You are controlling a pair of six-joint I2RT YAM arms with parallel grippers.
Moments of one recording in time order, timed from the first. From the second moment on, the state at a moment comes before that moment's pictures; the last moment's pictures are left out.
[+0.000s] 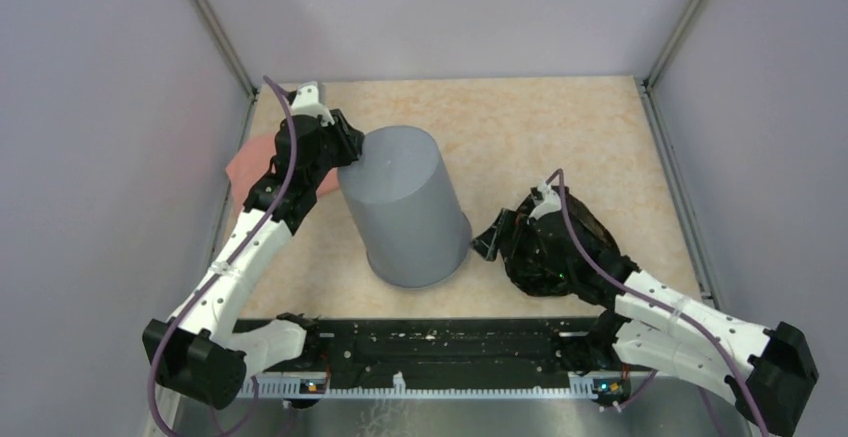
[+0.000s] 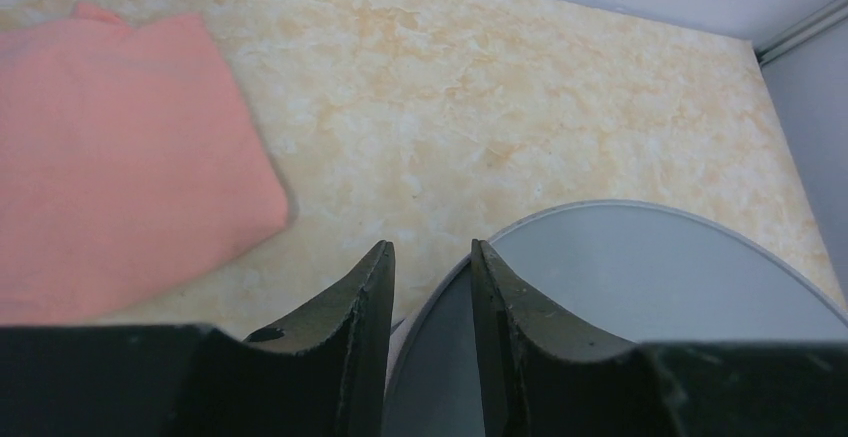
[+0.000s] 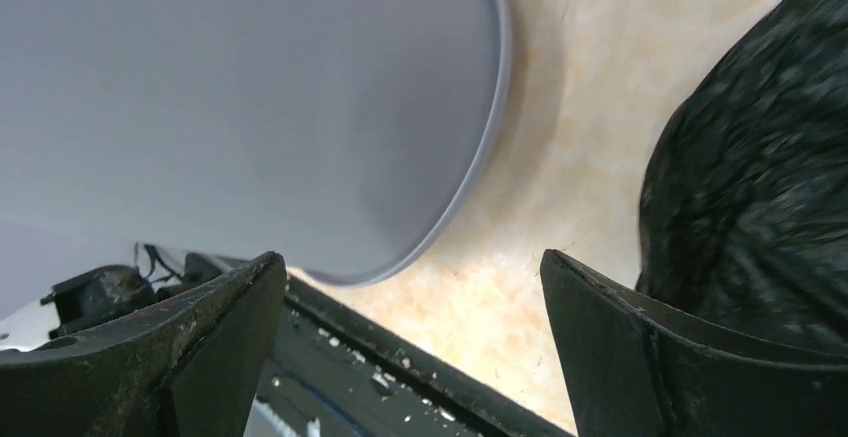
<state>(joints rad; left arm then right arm) -0.33 1.12 1.08 -0.27 -0.10 -0.40 0.83 0.80 0.56 -0.26 0.13 0.84</state>
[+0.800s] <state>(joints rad) -0.27 1.12 0.98 -0.12 -0.15 -0.49 0.89 1.31 0.18 0.99 0.16 1.14</state>
